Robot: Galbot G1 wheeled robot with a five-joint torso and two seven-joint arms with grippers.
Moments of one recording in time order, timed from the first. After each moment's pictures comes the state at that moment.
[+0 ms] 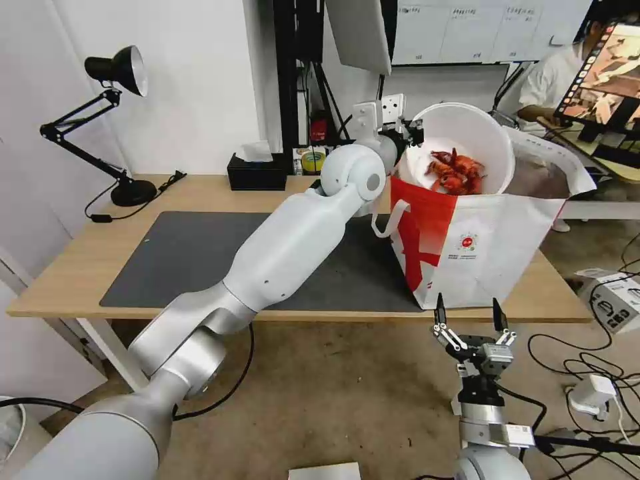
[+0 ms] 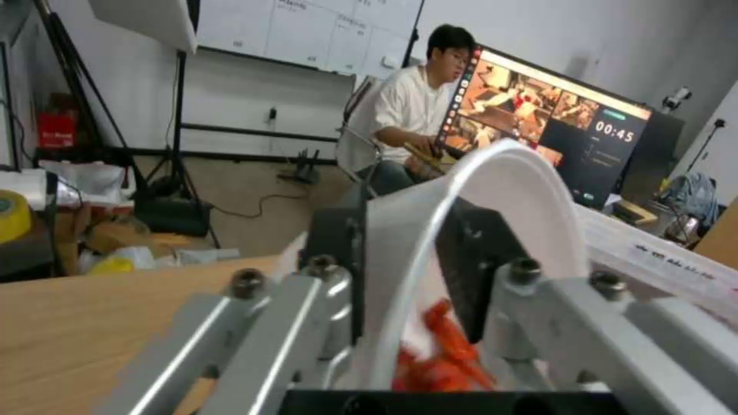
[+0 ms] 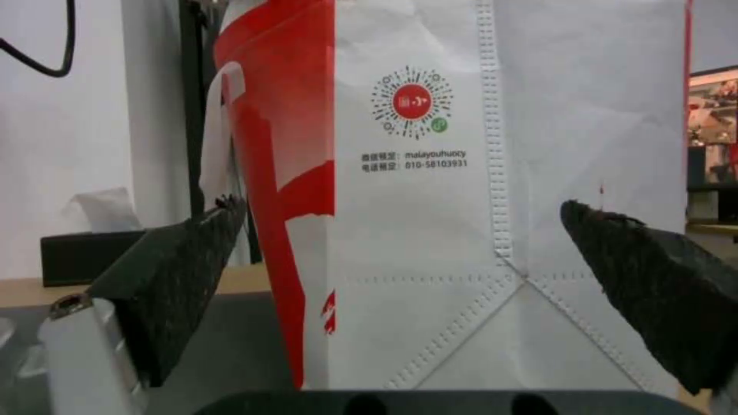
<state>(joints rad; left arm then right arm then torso) 0.04 -1.55 0.25 -1.32 -1.04 0.38 -0.39 -1.58 1.39 0.50 1.94 0.14 0.56 0.16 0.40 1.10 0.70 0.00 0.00</state>
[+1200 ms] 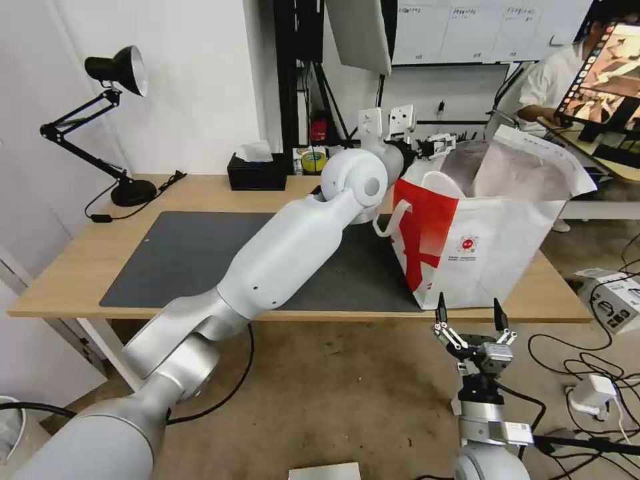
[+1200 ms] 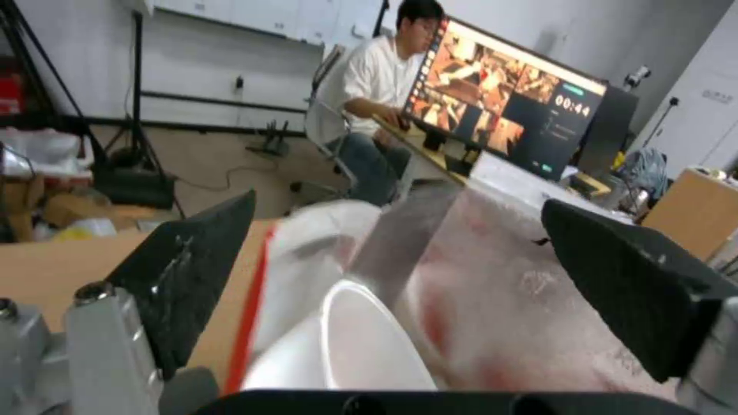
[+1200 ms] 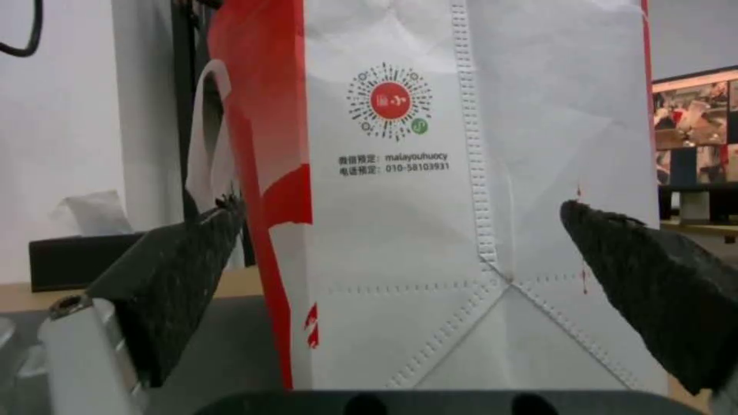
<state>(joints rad) 0.04 -1.50 0.26 -1.44 -1.16 0.46 -0.42 -1.57 1.40 0.51 1.94 0.14 0.56 0.16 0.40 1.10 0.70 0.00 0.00</state>
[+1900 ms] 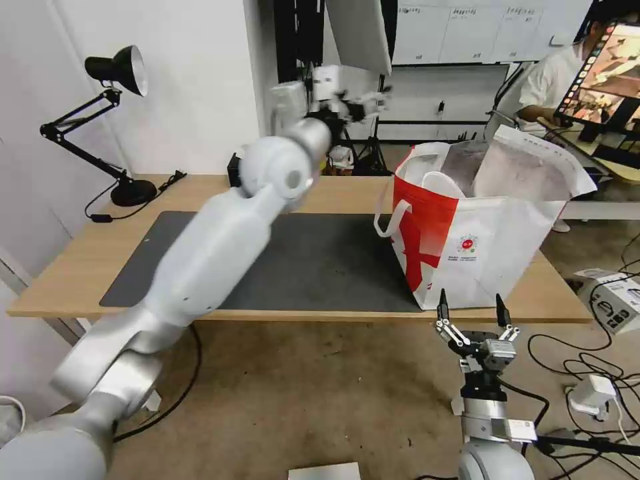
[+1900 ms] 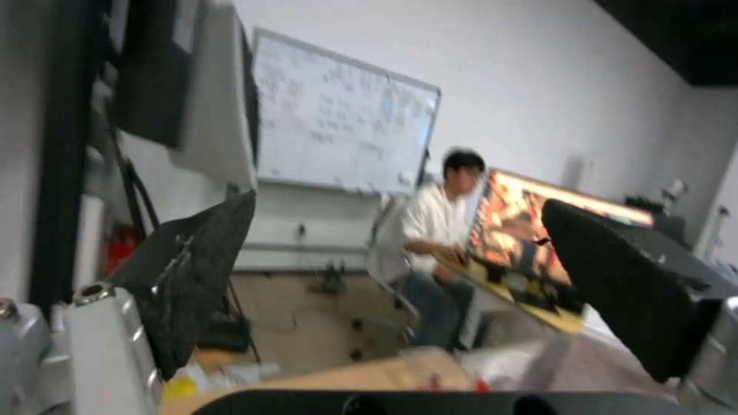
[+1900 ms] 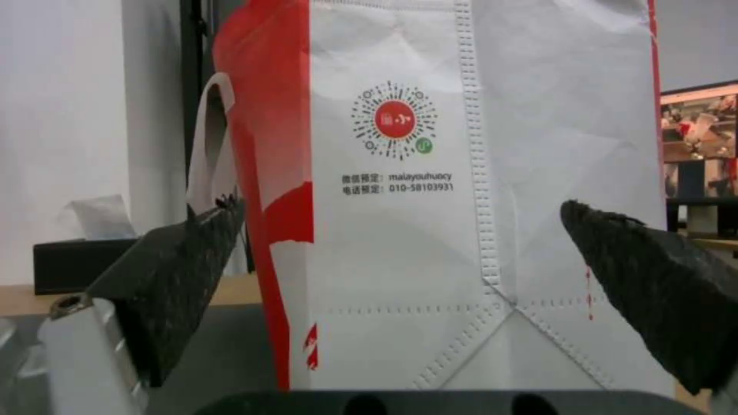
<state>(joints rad) 0.21 -1.19 0.04 -1.68 -1.00 0.28 -0.24 -1.56 1.37 0.51 1.94 0.14 0.55 0.16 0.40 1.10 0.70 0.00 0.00</state>
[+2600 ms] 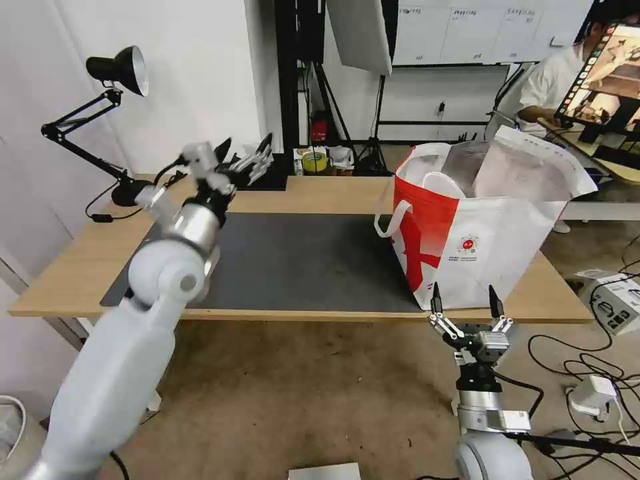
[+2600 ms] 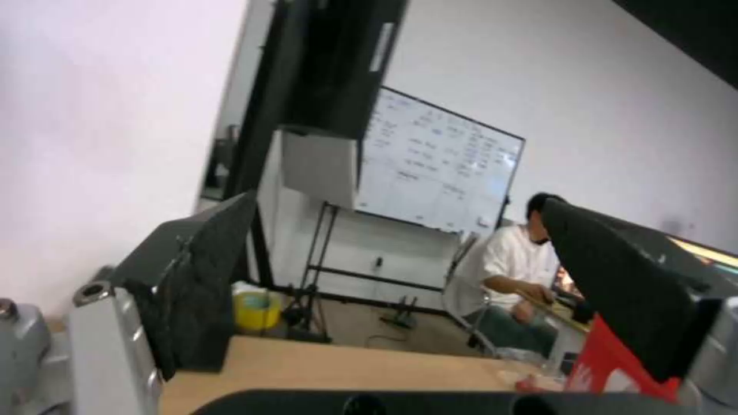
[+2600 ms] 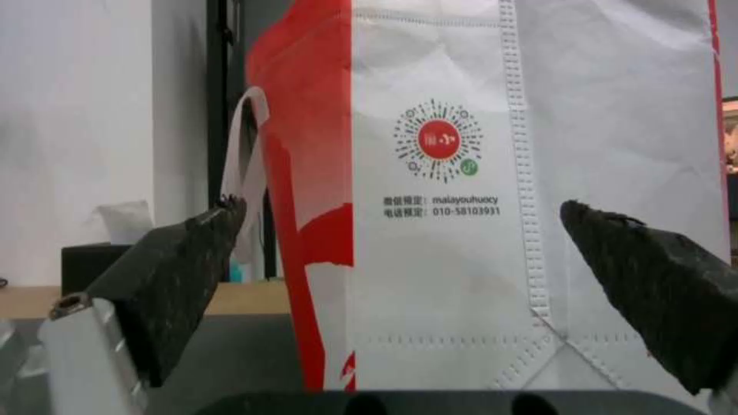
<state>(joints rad) 0.84 -1.11 -0.37 -1.99 -0.84 0.15 -0.13 -1.53 1.35 0.48 1.95 0.13 0.54 0.16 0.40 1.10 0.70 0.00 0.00</state>
